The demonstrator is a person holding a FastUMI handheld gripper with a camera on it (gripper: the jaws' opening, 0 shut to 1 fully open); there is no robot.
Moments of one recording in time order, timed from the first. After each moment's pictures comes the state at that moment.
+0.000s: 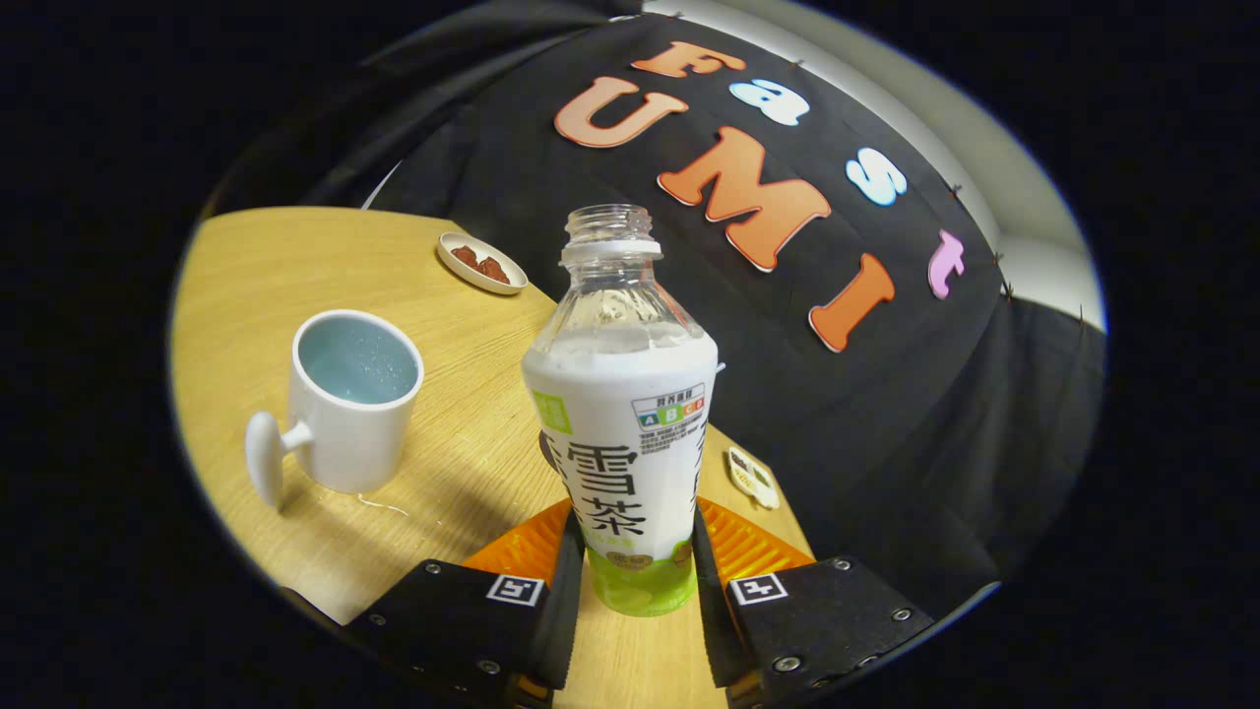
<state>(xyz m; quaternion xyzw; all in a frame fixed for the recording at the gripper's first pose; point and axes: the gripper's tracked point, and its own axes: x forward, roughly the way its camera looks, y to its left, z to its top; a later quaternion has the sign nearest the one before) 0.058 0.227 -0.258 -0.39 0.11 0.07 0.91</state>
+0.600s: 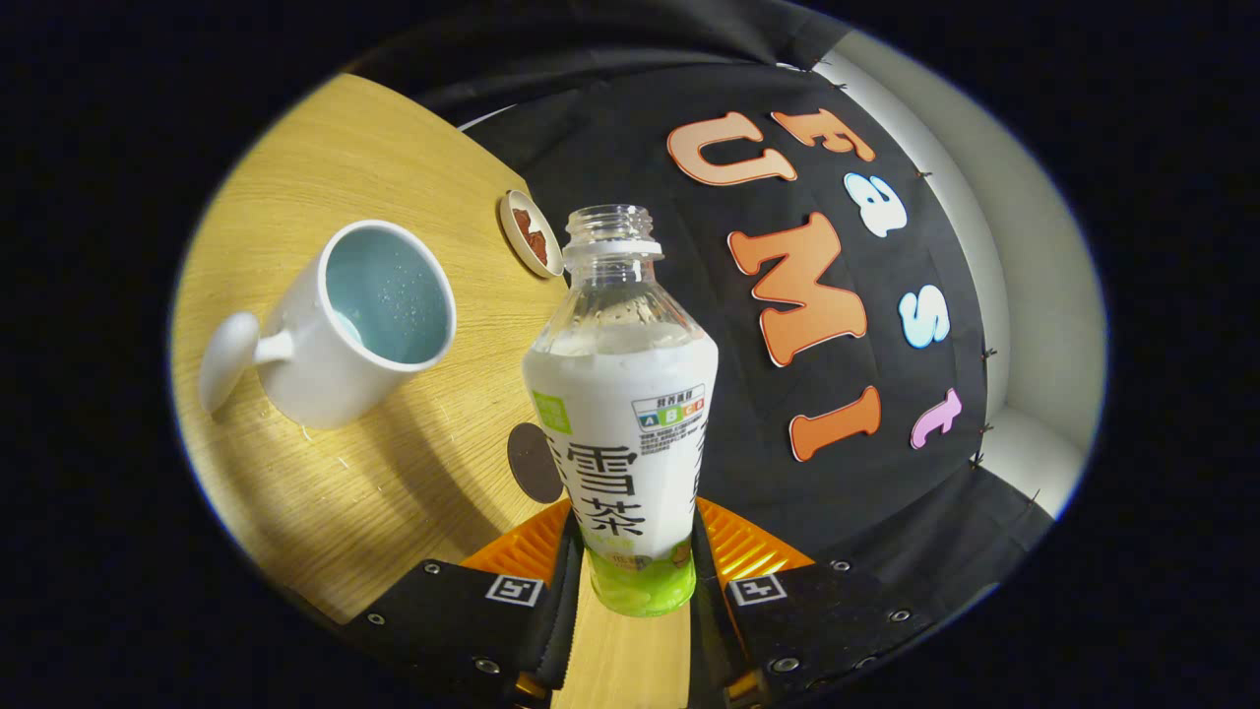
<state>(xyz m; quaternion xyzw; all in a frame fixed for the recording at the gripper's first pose) 0.080 0.244 -0.245 -0.57 0.04 0.08 0.81</state>
